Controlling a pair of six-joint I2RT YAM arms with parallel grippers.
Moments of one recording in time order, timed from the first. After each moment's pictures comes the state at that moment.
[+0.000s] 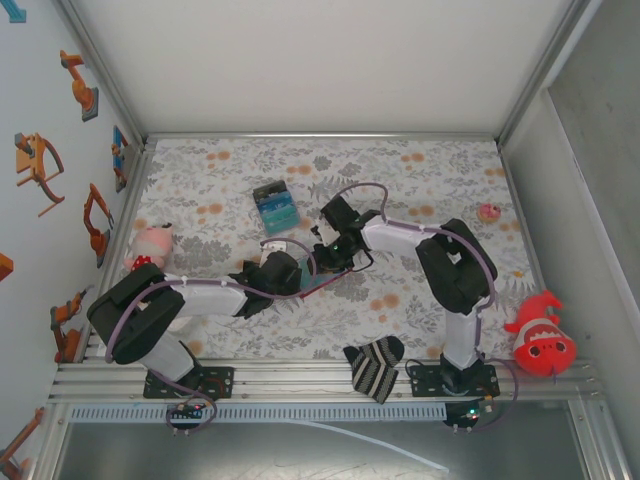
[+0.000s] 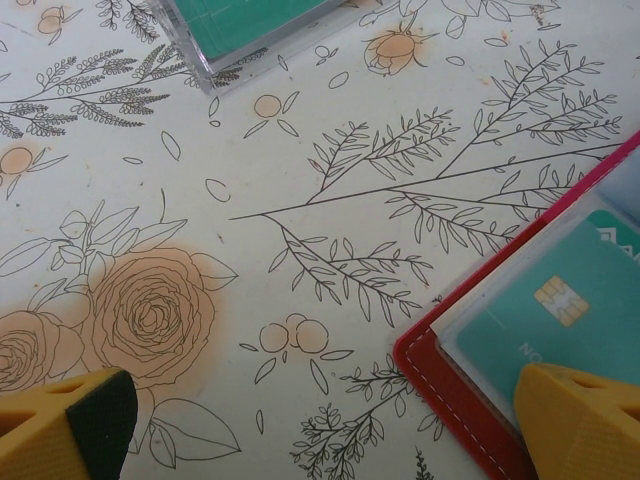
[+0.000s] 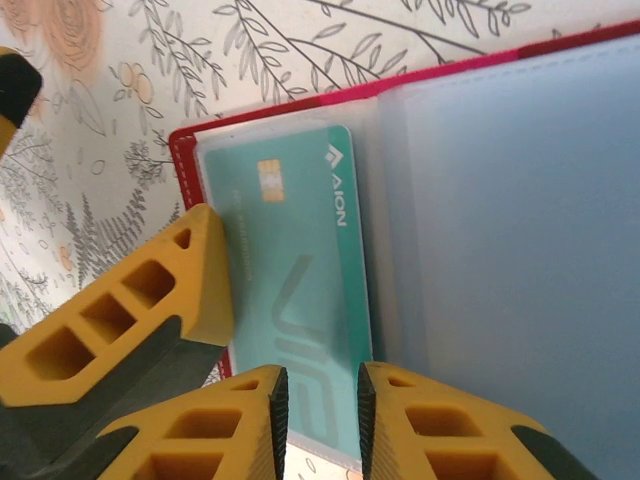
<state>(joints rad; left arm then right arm) -0.90 1.54 0.56 0.05 -0.52 -0.48 0.70 1.94 1.23 -0.52 -0.53 0.43</state>
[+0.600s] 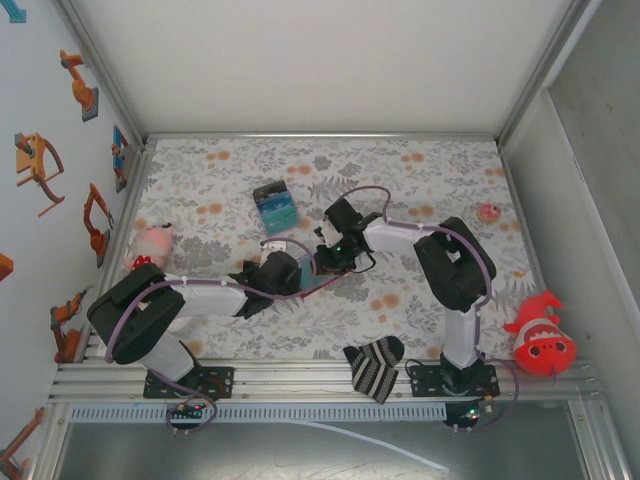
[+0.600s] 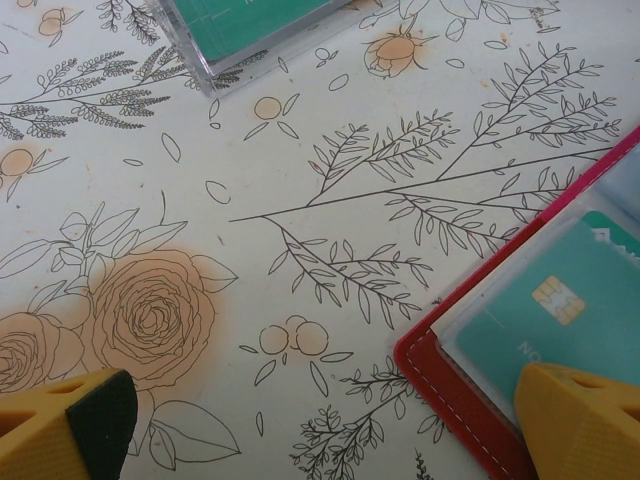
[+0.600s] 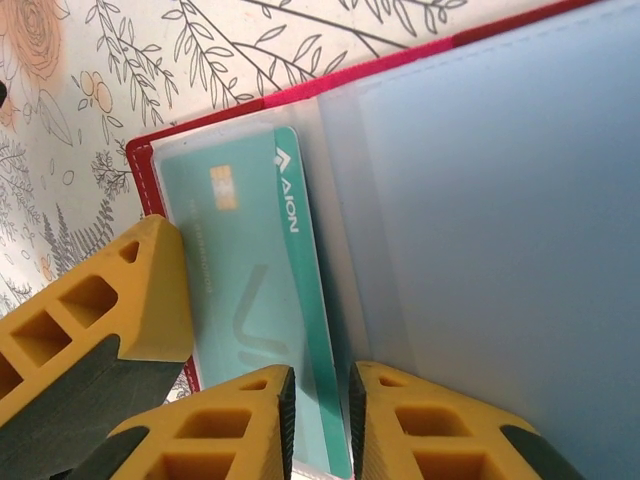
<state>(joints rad) -0.90 1.54 0.56 0.05 -0.52 -0.48 0.68 1.95 1.19 -0.46 -0.55 0.43</state>
